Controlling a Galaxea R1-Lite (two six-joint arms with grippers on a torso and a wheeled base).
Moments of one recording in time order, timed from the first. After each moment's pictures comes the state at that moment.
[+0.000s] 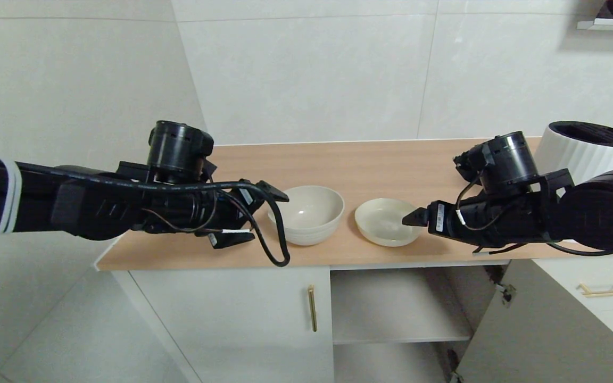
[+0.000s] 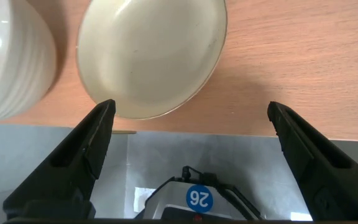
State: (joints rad) left arm -0.35 1.86 -1.24 0.01 -0.23 -0.92; right arm 0.47 1.81 -1.19 0.01 -0.09 0.50
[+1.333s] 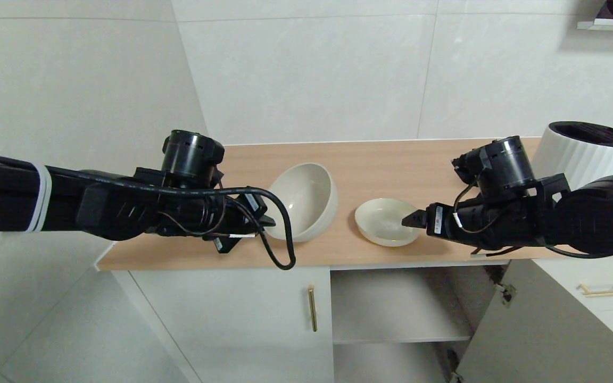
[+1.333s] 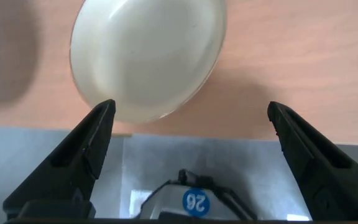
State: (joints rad) left arm -0.35 1.90 -1.25 0.02 -0.23 -0.92; right arm 0.47 1.82 -1.17 -0.03 -0.12 0.49
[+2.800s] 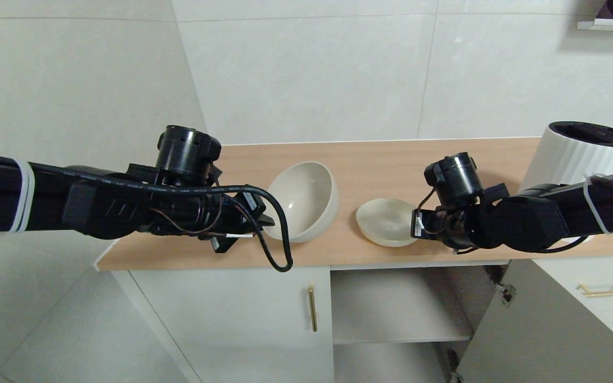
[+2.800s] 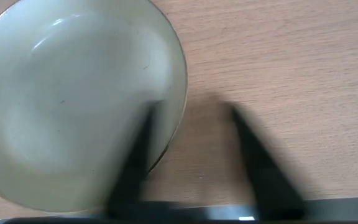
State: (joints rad) left arm -0.36 1.87 -1.25 0.05 -0.23 -0.90; right arm 0.50 2.00 -1.30 -0.04 -0.41 0.42
